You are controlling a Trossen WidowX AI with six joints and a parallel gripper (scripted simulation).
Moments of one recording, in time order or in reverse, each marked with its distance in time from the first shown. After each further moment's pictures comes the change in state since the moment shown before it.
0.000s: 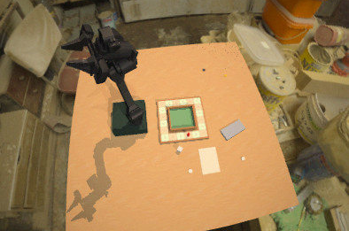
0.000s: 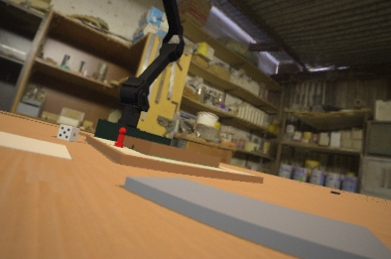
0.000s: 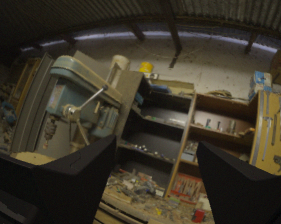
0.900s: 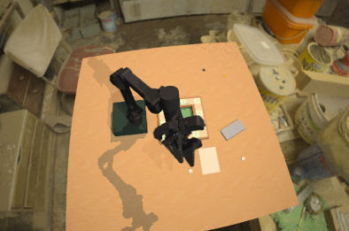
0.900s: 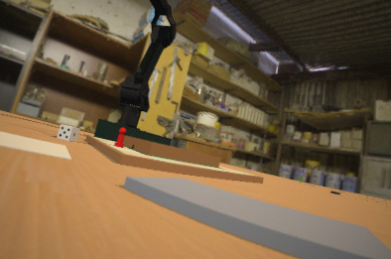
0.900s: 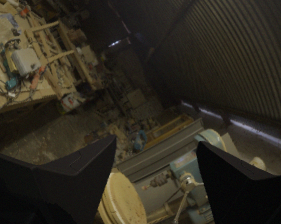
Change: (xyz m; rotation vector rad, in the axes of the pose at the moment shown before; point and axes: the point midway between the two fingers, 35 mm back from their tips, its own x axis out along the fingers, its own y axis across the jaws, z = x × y) arm -0.185 0.354 -0.023 -0.267 -0.409 1.039
